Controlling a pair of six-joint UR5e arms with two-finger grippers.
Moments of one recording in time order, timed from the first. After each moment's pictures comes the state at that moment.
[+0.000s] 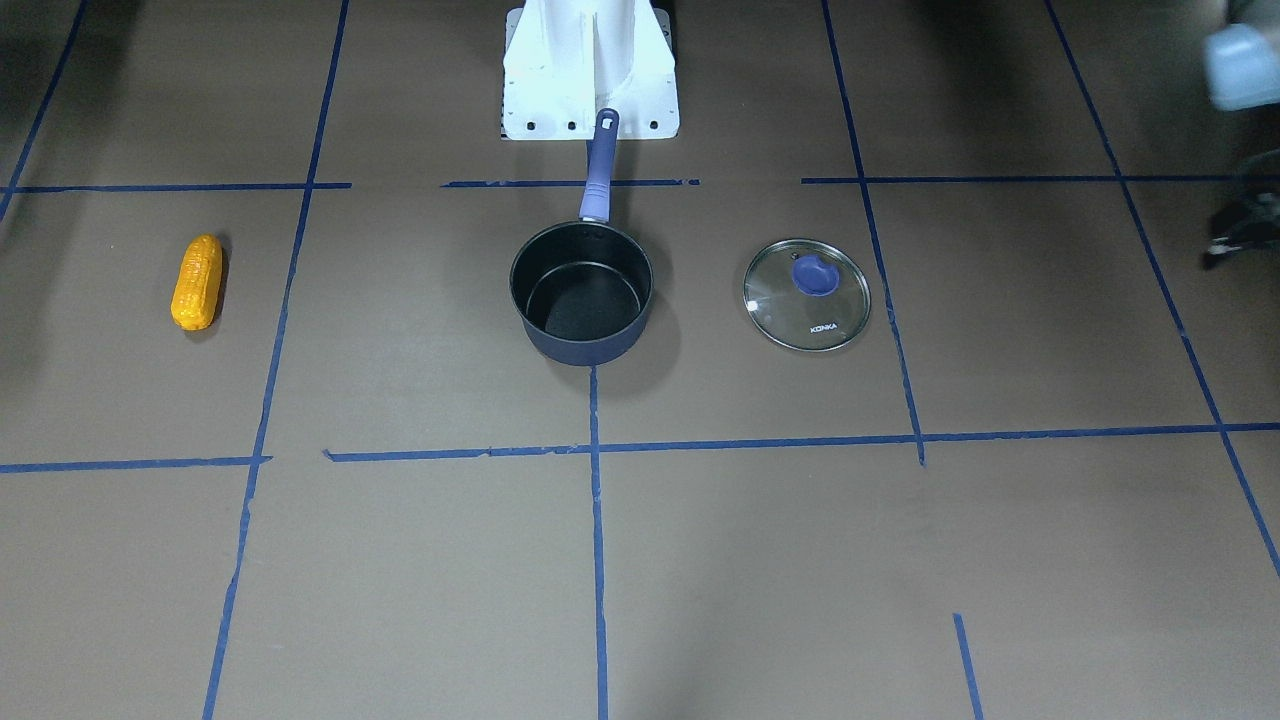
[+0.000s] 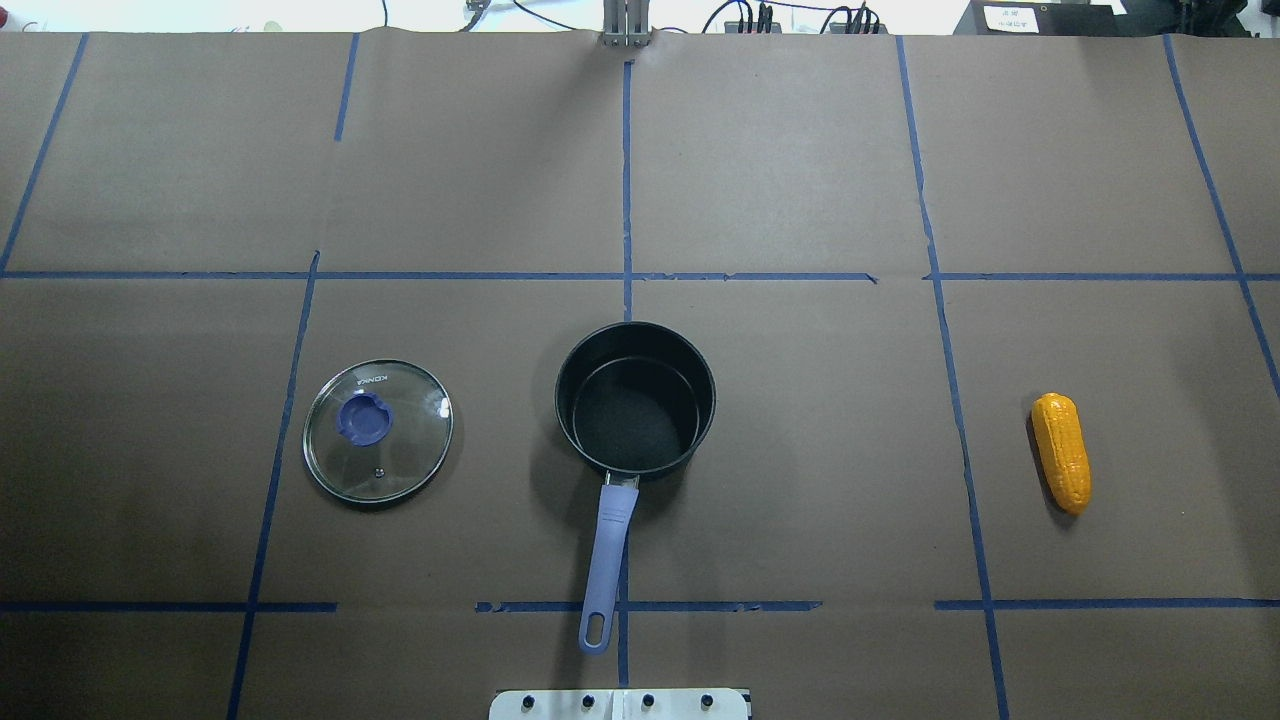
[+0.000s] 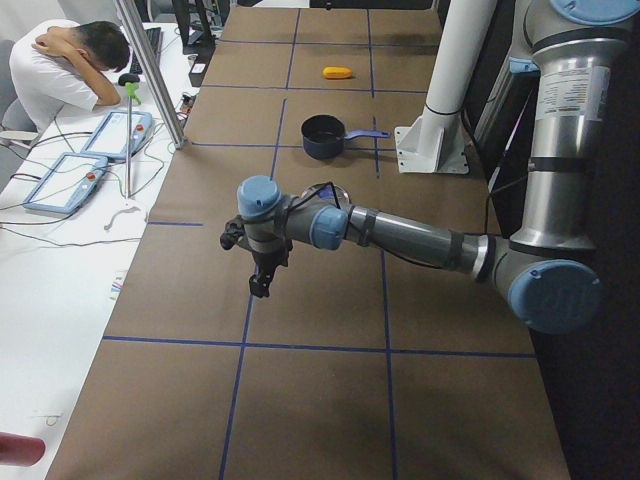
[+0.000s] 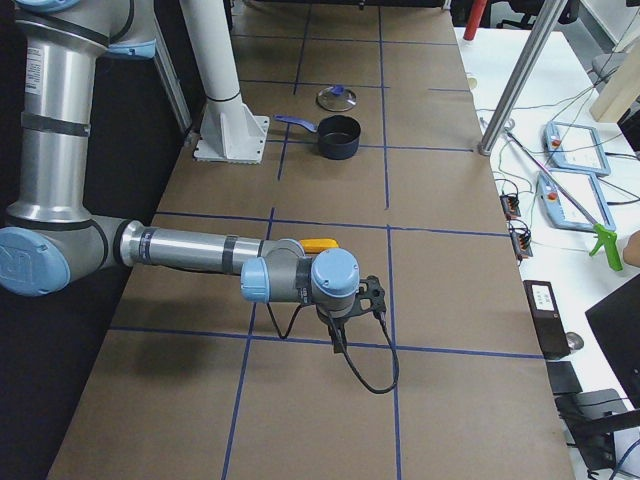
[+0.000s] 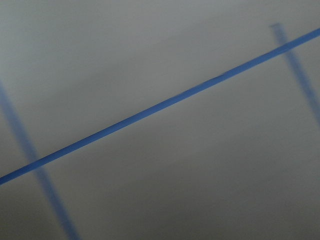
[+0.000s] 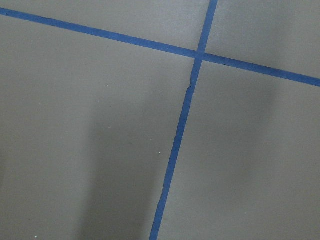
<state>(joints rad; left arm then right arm) -1.48 -1.56 -1.74 -1.55 -2.37 0.18 1.56 -1.74 1.67 -1.44 2.44 -0.15</state>
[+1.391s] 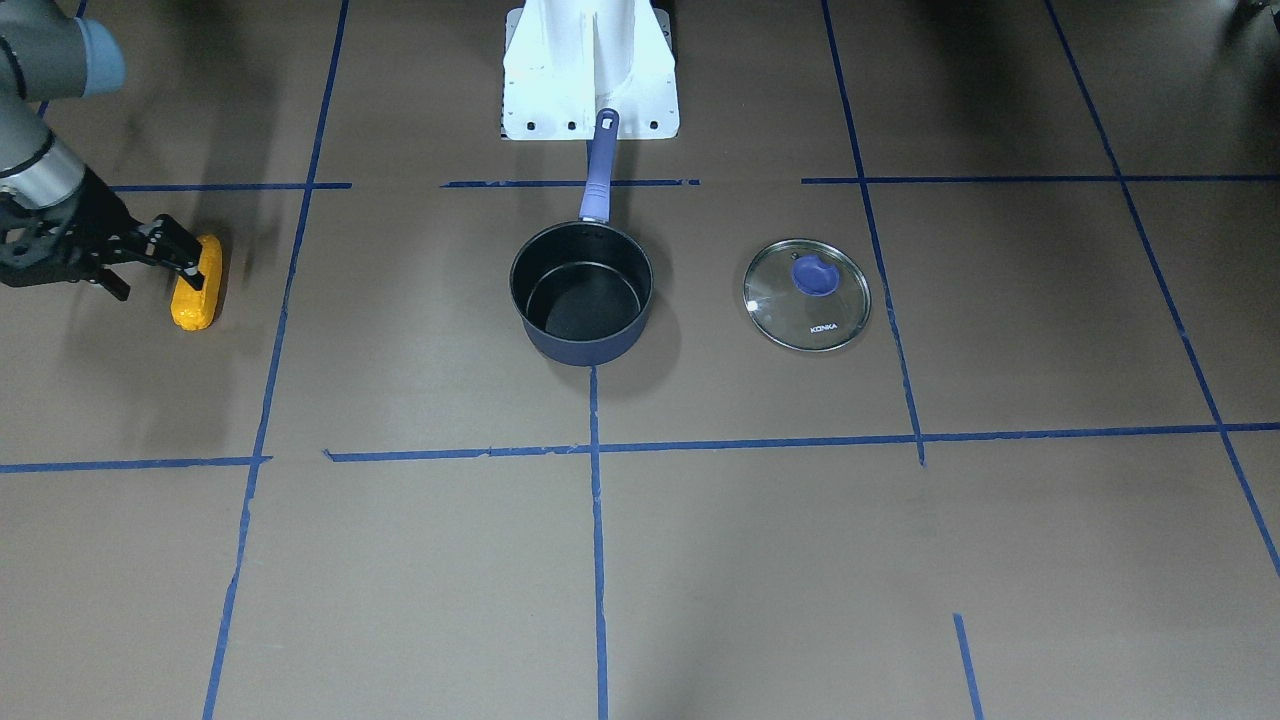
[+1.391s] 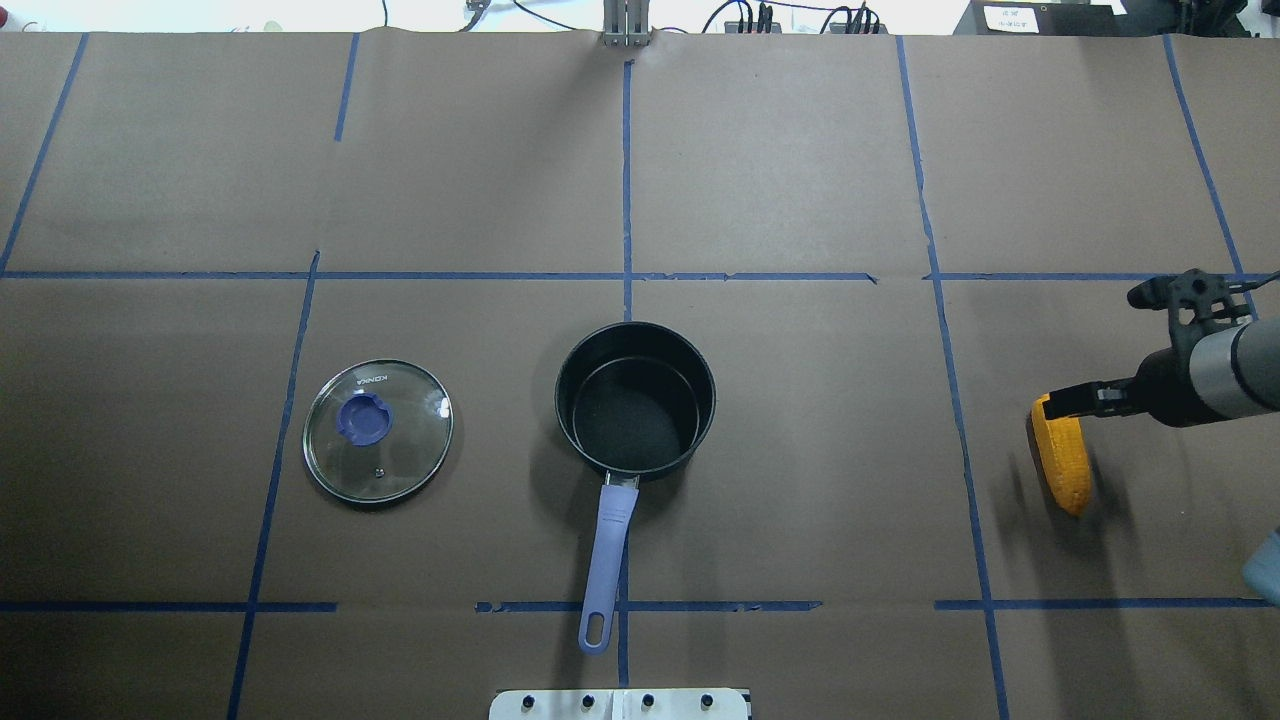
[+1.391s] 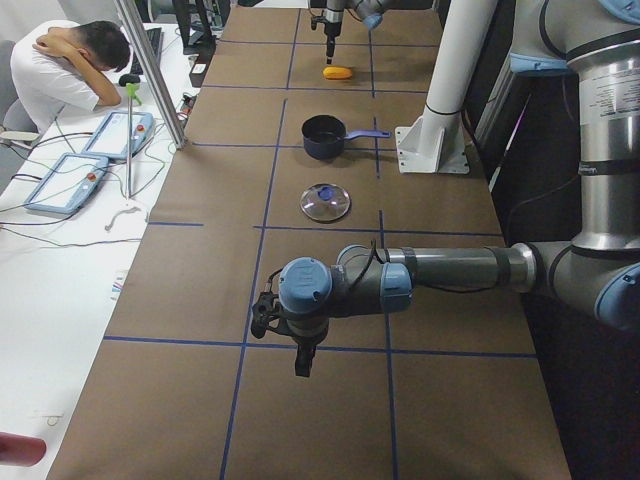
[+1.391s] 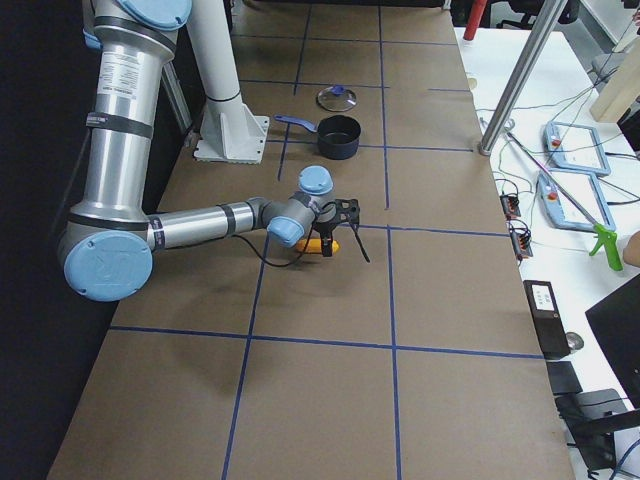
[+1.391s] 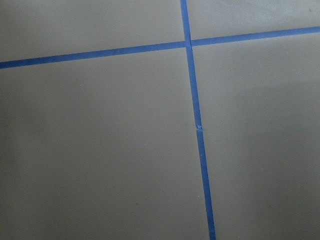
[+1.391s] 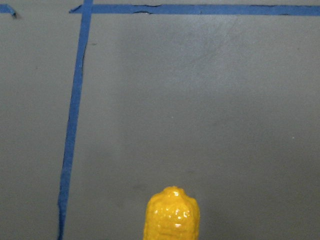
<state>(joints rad) -1.67 -1.41 -1.71 -1.51 -2.41 0.26 0.77 -1.76 1.84 -0.89 2.01 0.96</state>
